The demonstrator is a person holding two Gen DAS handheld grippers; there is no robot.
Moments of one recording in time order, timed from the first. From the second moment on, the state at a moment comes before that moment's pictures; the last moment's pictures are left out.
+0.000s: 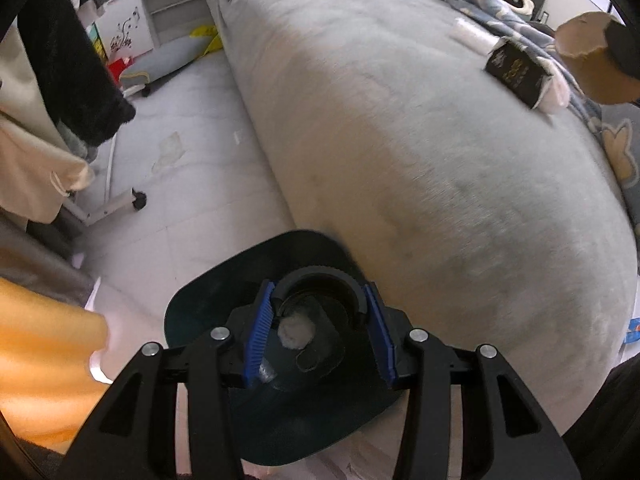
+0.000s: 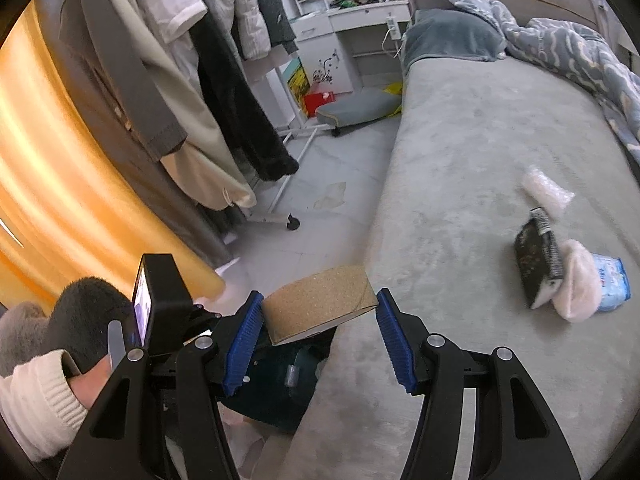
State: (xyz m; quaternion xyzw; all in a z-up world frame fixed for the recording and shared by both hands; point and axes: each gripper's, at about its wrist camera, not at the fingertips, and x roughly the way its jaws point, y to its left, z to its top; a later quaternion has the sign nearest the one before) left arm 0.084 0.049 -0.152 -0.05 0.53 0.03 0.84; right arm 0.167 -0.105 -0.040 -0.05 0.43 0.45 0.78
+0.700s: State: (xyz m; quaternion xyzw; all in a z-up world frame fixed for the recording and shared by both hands) left arm 0.058 0.113 -0.248 -0.12 0.66 0.05 0.74; right arm 0.148 -0.011 -0.088 -0.10 0.49 0.49 0.72
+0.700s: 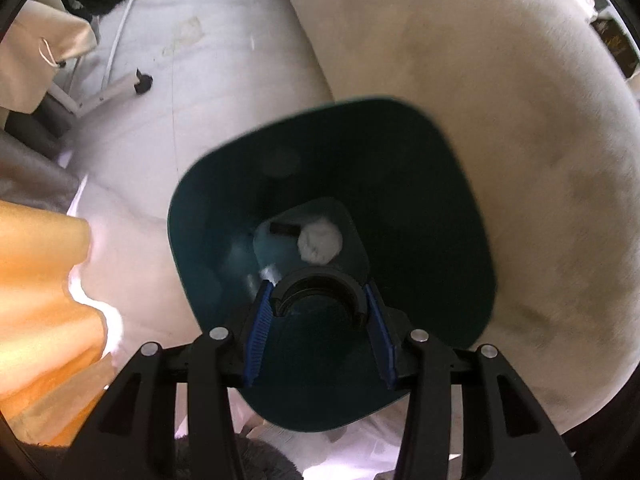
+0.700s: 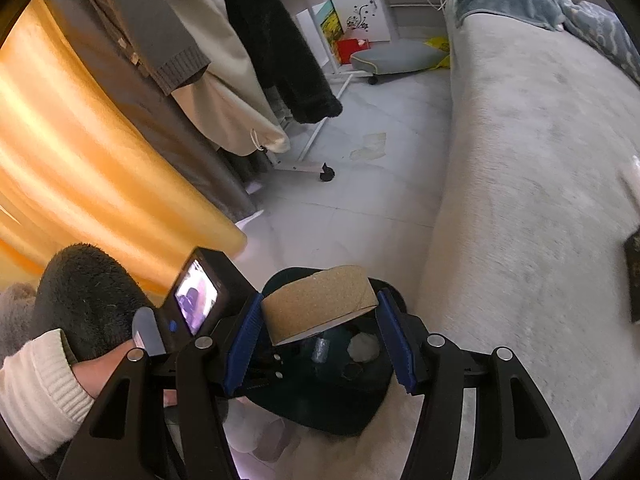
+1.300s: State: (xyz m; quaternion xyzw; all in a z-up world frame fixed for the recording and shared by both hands) left arm 0.032 0.151 -0.226 -0.14 0.63 0.05 0.76; right arm 0.164 0.037 -0.153 -0.10 0.55 0.46 0.68
